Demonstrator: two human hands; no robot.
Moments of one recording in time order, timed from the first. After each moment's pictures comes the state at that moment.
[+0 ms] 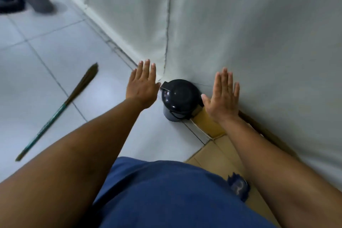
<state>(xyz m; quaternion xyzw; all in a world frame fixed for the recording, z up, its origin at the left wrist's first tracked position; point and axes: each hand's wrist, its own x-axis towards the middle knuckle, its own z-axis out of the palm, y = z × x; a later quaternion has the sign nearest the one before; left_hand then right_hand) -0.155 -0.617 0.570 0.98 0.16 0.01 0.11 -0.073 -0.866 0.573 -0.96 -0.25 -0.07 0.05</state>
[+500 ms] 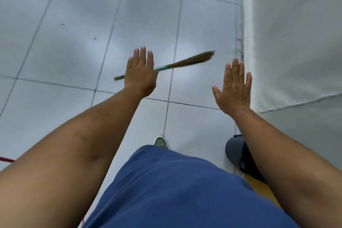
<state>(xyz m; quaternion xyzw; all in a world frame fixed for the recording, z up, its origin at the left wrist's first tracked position) -0.430 -0.296 0.525 0.80 0.58 -0.03 0.13 -0.164 -0.407 0.538 -0.80 -0.61 0.01 -0.02</state>
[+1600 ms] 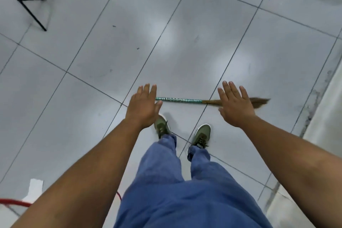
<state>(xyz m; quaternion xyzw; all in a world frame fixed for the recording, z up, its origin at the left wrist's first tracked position) -0.409 -0.026 0.459 0.65 0.71 -0.13 0.24 -0.100 0.023 0.407 -0.52 -0.82 0.13 -0.22</state>
